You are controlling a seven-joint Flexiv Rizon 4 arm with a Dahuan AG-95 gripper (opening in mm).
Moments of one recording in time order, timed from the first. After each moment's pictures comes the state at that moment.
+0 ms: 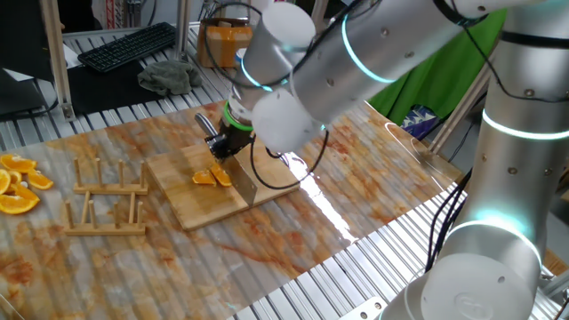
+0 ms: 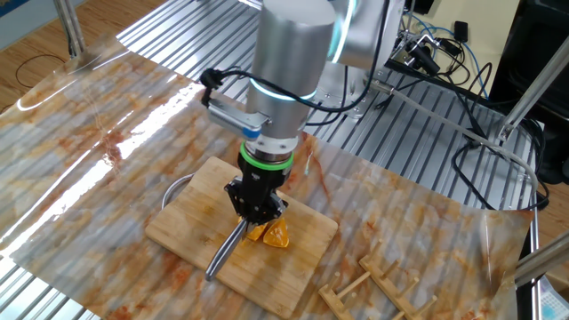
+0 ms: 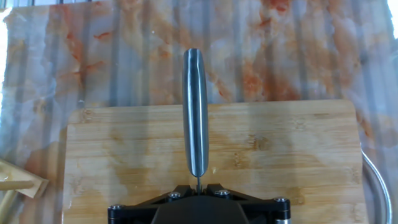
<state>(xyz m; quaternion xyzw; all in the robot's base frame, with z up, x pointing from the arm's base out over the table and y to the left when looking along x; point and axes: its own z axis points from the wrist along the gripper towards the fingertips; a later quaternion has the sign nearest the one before) 0.579 0.052 0.049 0.00 0.99 0.01 0.13</state>
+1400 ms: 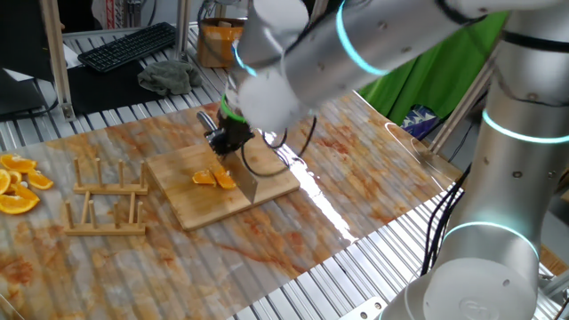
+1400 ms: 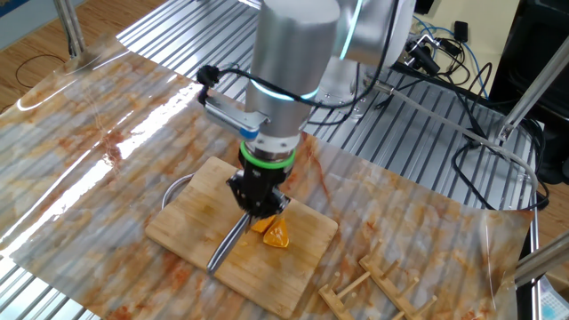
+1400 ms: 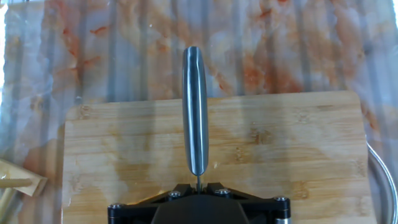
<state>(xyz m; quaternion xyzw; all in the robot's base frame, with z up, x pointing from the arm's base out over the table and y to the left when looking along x) 0.569 0.054 0.072 0.01 1.00 0.01 0.08</state>
